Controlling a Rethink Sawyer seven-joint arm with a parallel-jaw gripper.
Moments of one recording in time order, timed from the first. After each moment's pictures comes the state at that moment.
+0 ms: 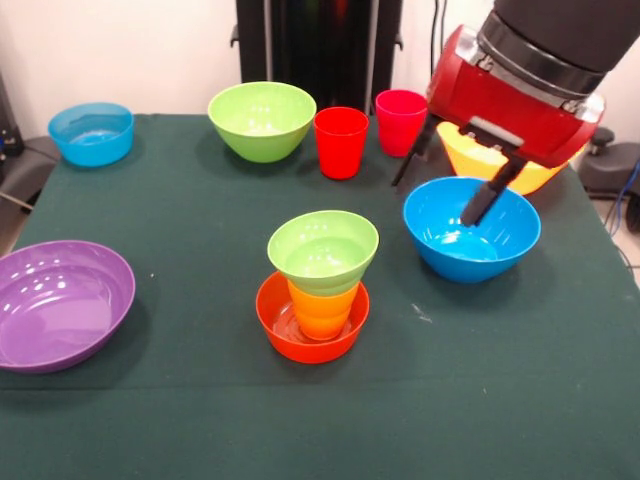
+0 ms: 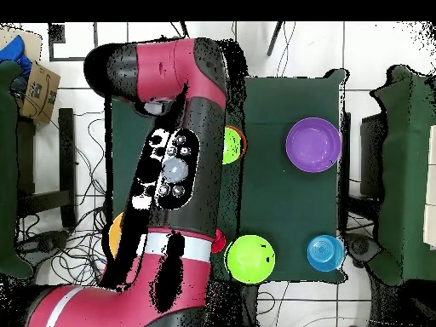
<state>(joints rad) 0.11 -0.32 -0.36 0.74 0.00 1.16 2.04</state>
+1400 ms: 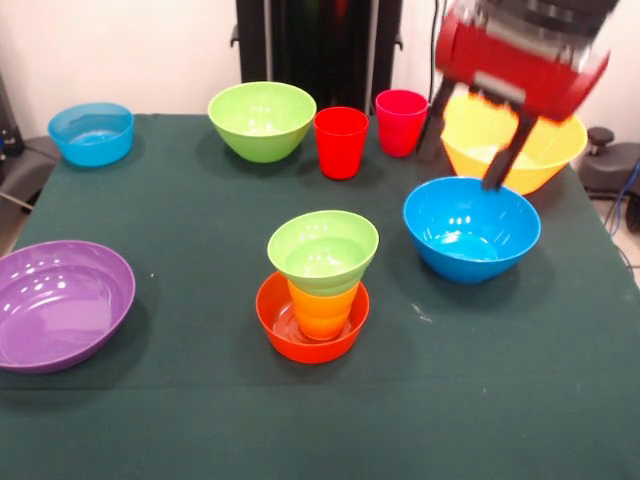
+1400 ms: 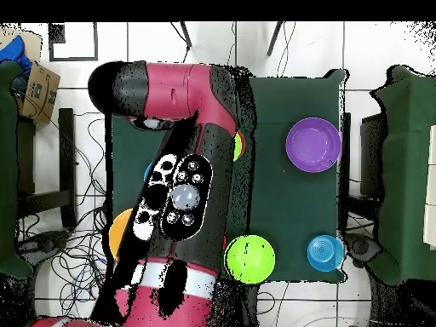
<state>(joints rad) 0.12 -0.45 -0.36 0.98 0.11 1.04 2.18</state>
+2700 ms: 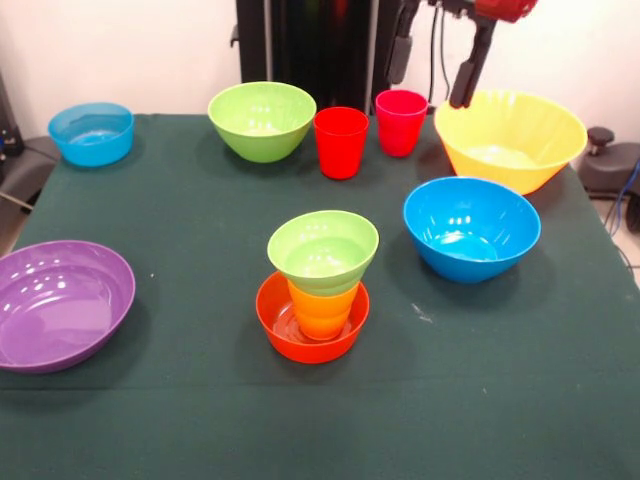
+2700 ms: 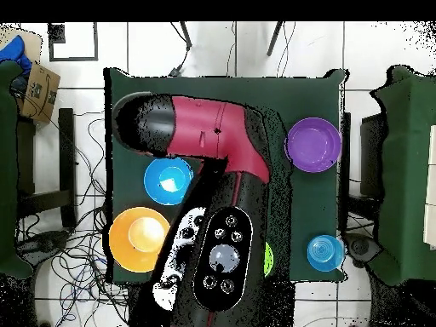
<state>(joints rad) 0.06 -0.67 -0.28 1.28 0.09 0.89 2.18</state>
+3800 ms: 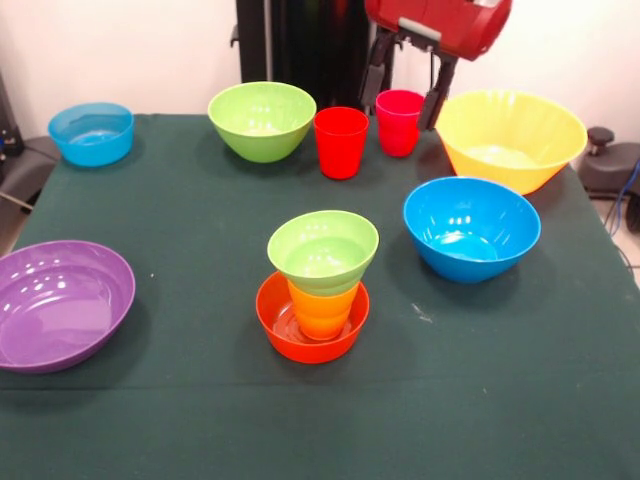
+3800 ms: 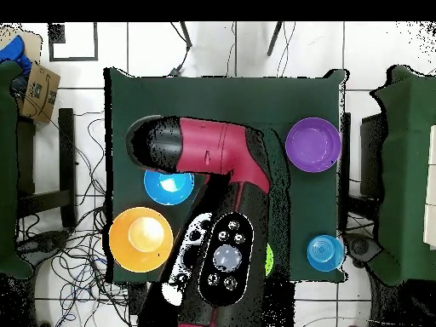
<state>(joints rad) 0.05 -0.67 -0.27 1.39 0.03 0.79 2.18</state>
